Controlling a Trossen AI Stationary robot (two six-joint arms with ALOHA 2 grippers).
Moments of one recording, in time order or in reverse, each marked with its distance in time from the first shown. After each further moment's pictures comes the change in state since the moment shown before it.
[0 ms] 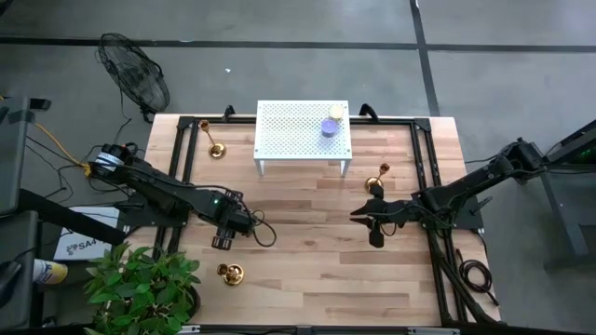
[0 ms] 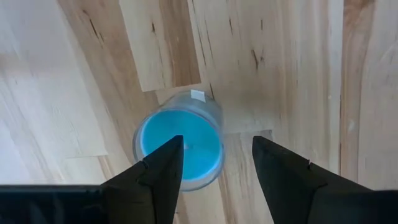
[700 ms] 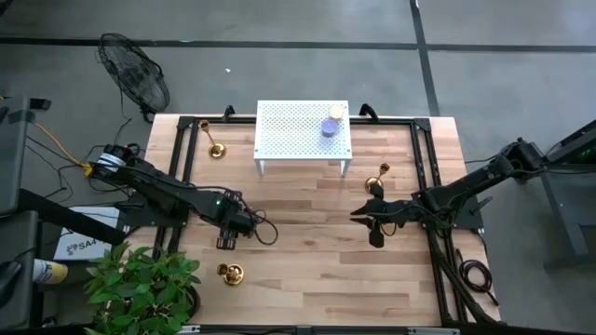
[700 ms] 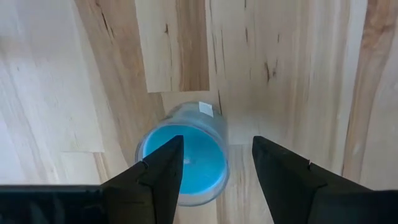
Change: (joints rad) left arm 0.000 0.023 -0.001 0.023 -0.020 -0.104; right arm 0.000 0.000 0.000 -0.001 0.000 0.000
